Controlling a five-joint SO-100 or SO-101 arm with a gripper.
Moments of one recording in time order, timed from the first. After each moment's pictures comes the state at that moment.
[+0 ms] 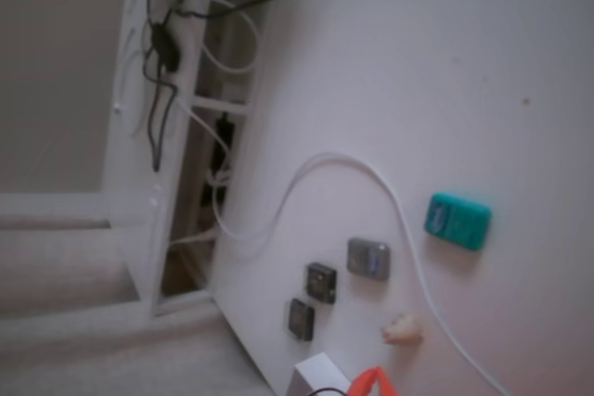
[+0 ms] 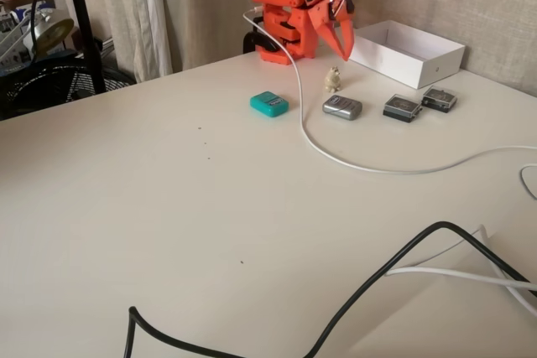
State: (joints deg) arm -6.5 189.1 169.1 77.2 -23.8
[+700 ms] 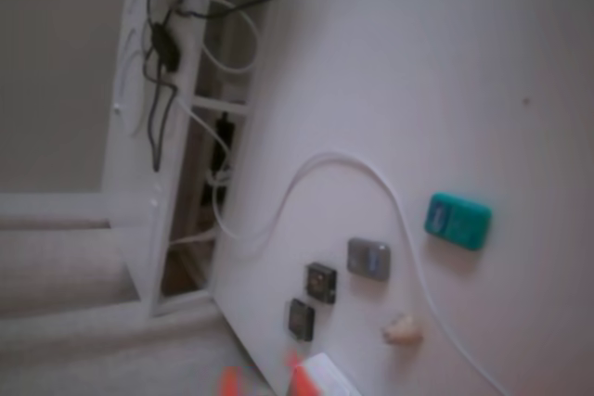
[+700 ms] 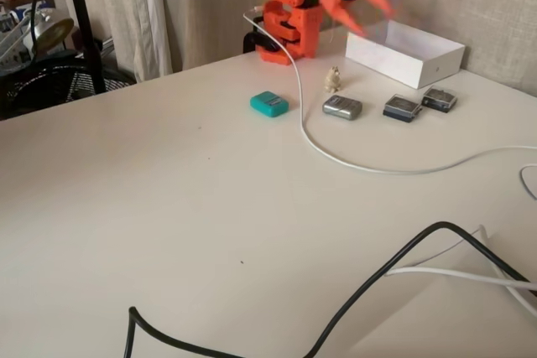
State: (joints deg) arm -5.7 166.6 148.1 56.2 -22.9
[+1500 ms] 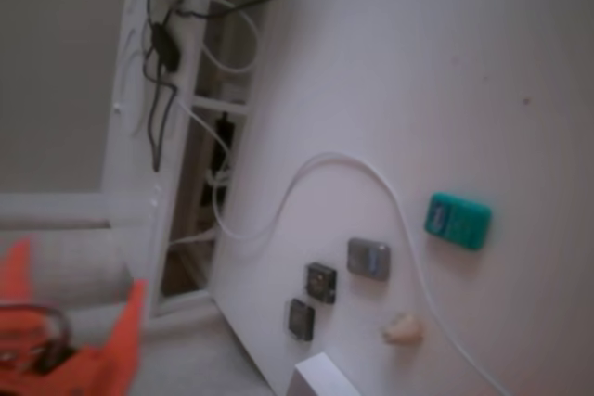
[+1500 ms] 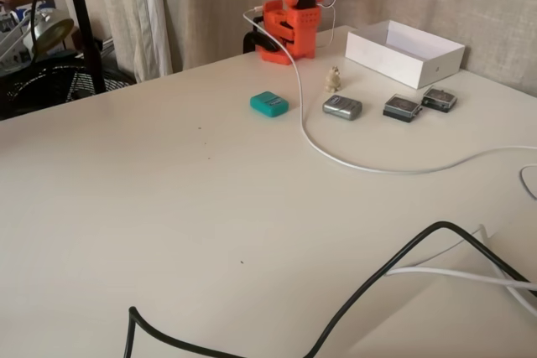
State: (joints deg) arm 10.7 98.3 47.9 93.8 17.7
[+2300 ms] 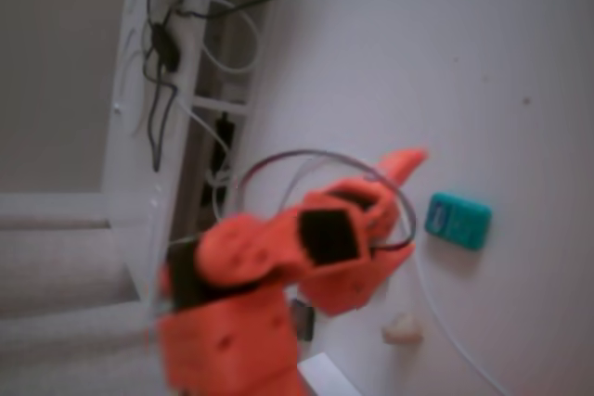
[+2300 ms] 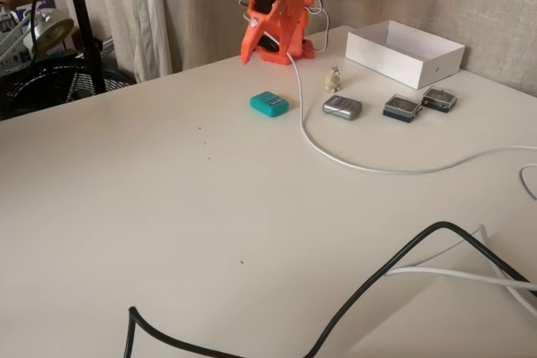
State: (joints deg) arm 42.7 85.7 83.8 97.5 35.6
